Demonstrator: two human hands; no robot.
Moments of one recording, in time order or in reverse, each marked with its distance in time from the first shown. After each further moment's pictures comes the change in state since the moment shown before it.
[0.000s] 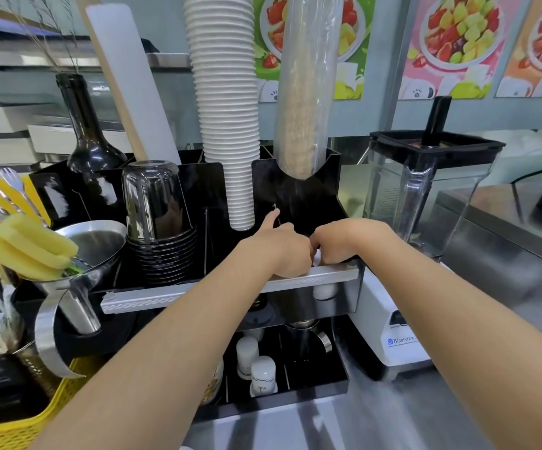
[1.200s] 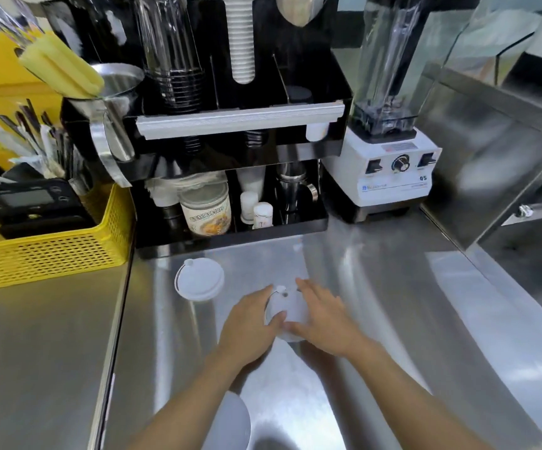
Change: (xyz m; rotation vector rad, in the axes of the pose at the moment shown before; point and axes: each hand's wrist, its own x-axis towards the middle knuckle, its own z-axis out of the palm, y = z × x) left_hand -0.213 0.127 0.284 -0.912 0.189 -0.326; right_hand -0.148 -0.112 0.336 0.583 0.245 0.041
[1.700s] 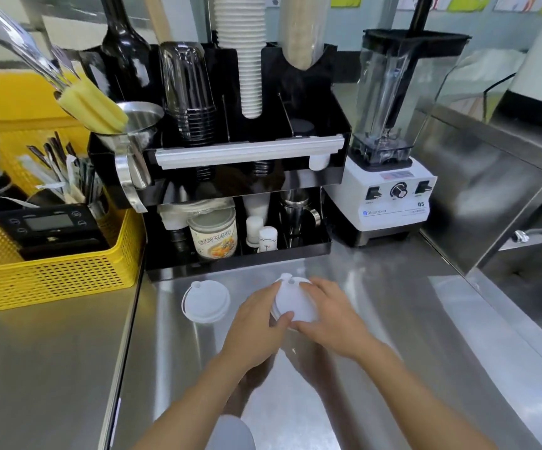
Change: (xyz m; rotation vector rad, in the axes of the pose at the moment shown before) left_hand 0.008 0.026 -0.031 -0.093 0.084 0.146; right_hand 0.011 -0.013 -0.032 0.052 0.165 -0.101
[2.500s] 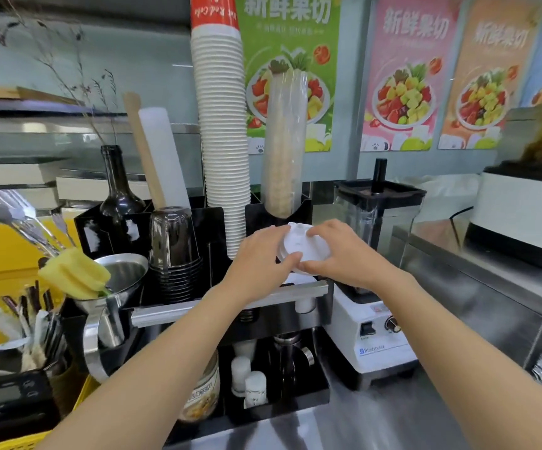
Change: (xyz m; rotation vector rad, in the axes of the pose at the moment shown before) left_hand 0.204 0.160 -0.159 0.197 0.239 0.430; right_hand 0.171 -0.068 -0.249 -0.117 0.235 -0.187
